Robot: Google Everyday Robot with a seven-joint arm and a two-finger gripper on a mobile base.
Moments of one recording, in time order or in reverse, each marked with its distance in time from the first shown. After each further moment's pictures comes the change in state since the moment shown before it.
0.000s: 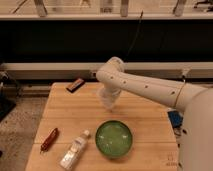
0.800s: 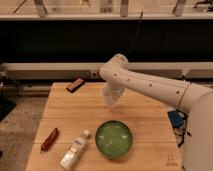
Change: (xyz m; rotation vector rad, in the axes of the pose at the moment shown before) arm 0.012 0.009 -0.011 0.000 -0.006 0.019
